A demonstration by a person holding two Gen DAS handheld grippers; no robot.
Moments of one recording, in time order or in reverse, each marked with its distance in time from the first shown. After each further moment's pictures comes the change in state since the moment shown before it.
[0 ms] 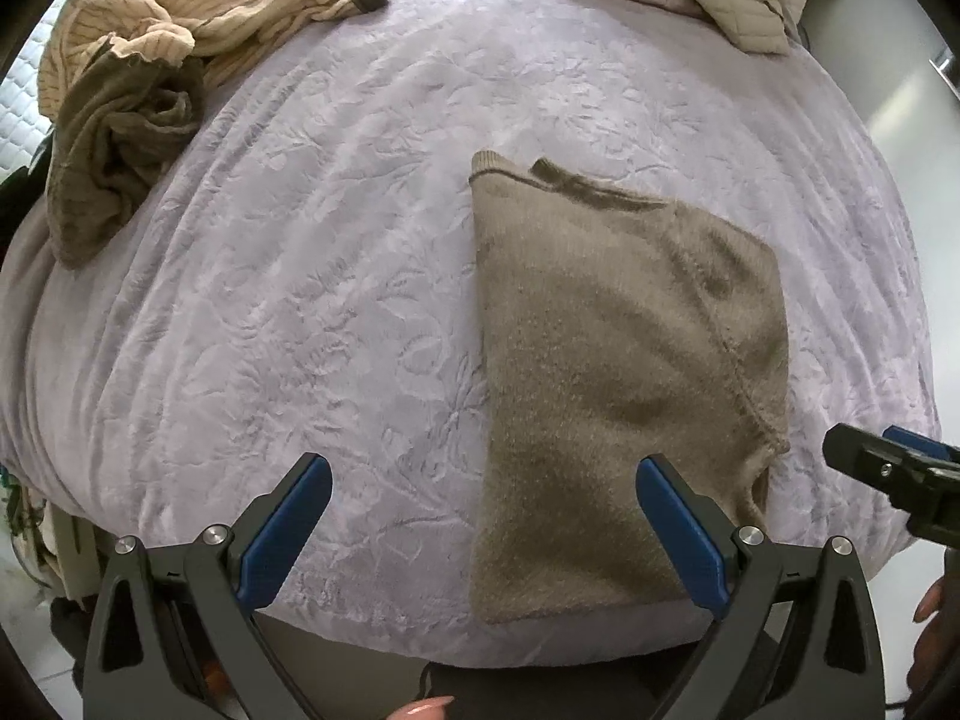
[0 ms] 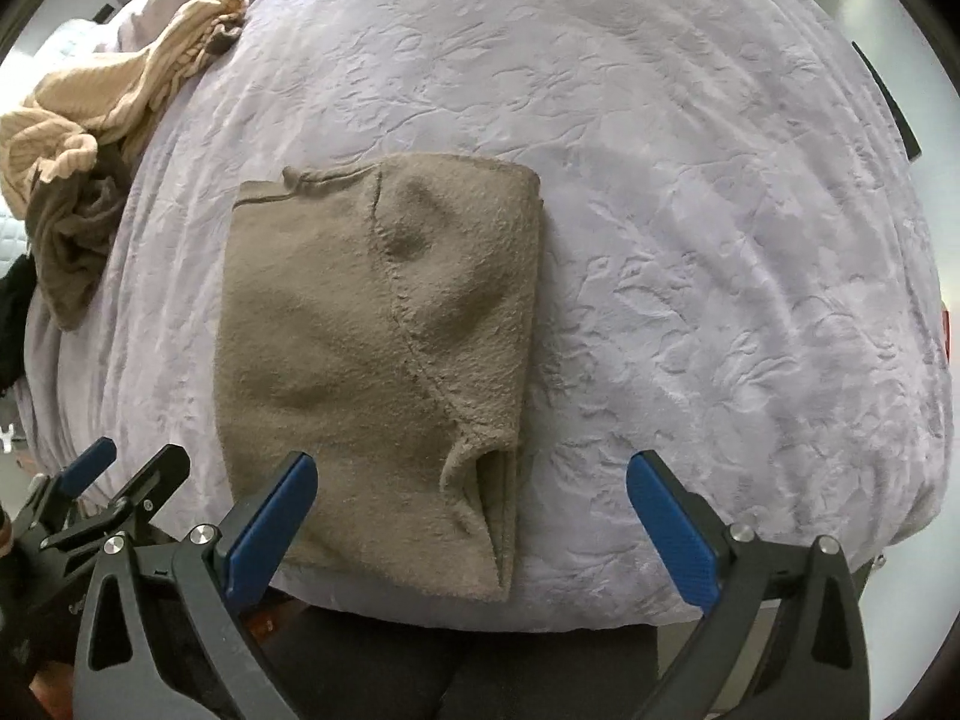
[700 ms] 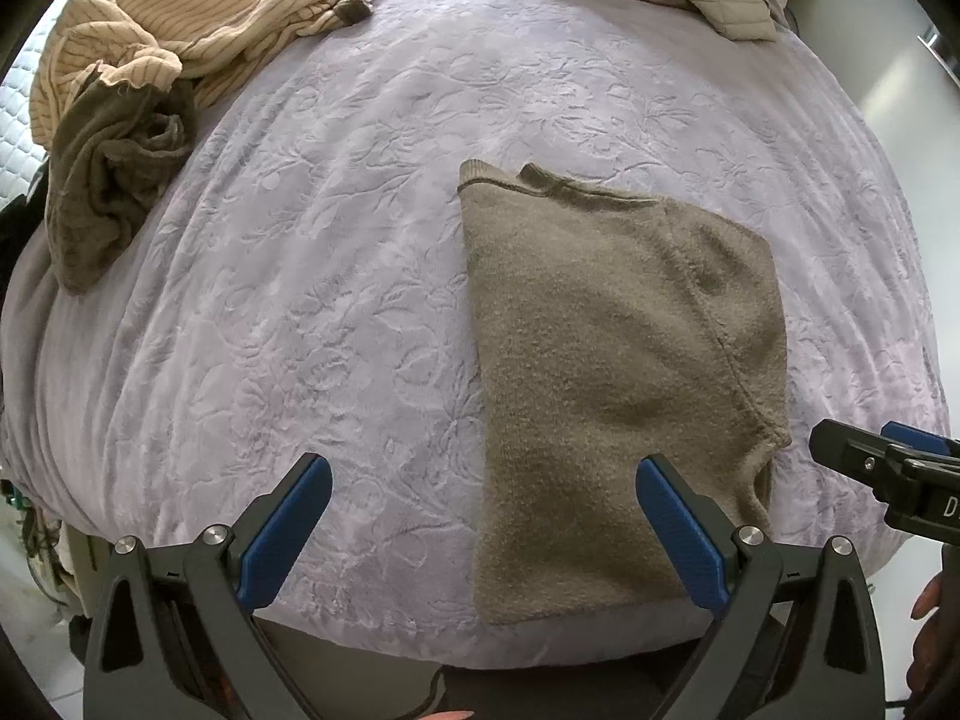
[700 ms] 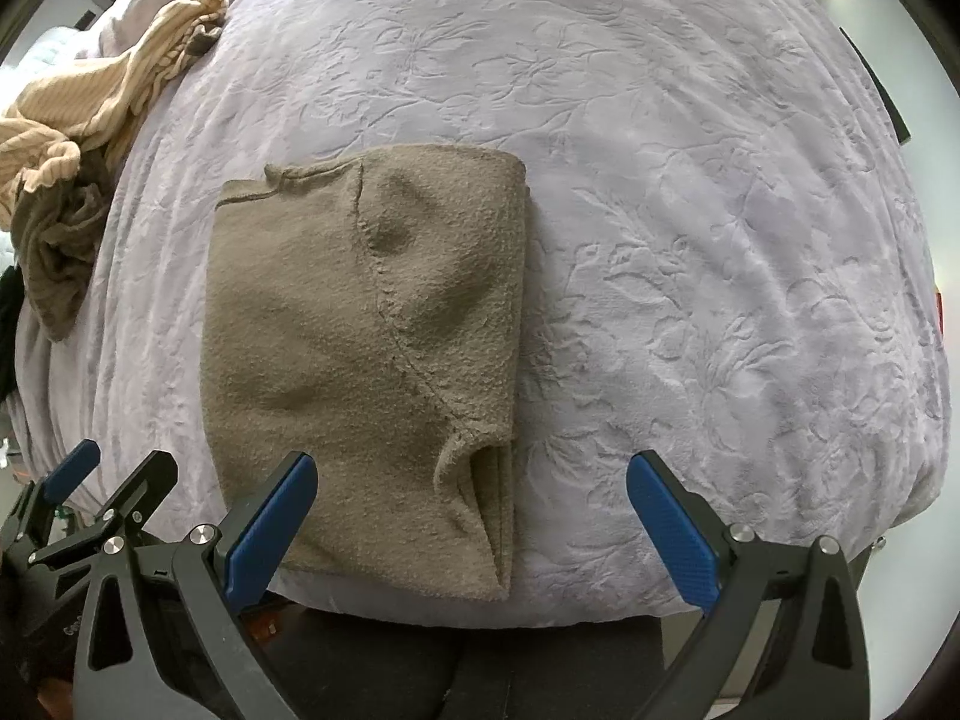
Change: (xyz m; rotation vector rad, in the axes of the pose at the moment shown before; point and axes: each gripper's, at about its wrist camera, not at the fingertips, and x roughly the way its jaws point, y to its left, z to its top) left arm -0.003 -0.010 0.003 0.039 0.000 0.023; right arm 0.005 -0.002 0.000 0.023 0.014 -0.028
